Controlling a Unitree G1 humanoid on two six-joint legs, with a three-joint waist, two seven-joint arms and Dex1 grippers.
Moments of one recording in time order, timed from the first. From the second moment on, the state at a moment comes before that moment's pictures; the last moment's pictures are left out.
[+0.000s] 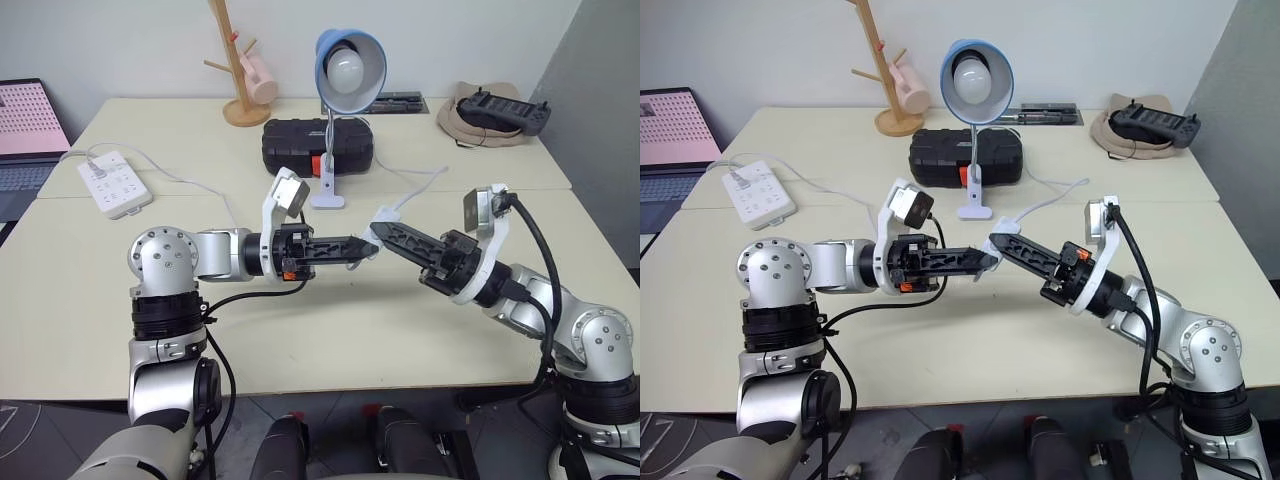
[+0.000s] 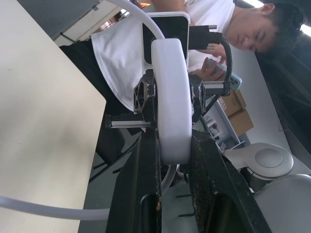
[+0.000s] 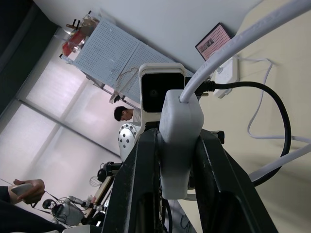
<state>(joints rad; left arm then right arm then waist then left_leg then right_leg) -0.77 0.33 0.25 0.03 -1.14 1.60 -0.77 -0.34 -0.52 -0.05 -0.40 1.90 0.85 -0.03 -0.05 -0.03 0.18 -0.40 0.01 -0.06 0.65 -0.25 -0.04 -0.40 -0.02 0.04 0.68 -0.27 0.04</state>
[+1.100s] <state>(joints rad) -0.79 0.32 0.26 0.04 -1.20 1.61 -0.66 -0.34 -0.54 -0.03 -0.41 1.88 0.83 -0.02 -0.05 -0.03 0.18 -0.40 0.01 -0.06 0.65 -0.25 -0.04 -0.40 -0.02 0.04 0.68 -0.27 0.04</state>
